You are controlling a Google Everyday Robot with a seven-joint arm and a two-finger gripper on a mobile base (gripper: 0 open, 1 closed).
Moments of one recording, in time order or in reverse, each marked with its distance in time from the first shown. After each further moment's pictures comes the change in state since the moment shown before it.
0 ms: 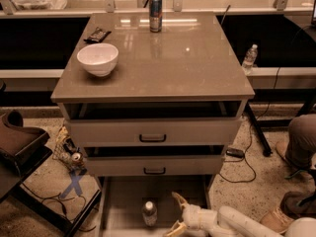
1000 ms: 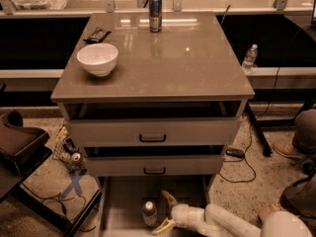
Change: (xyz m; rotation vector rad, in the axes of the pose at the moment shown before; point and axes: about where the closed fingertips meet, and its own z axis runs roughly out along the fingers) arm 0.019 -0.007 0.052 -0.032 -0.058 0.010
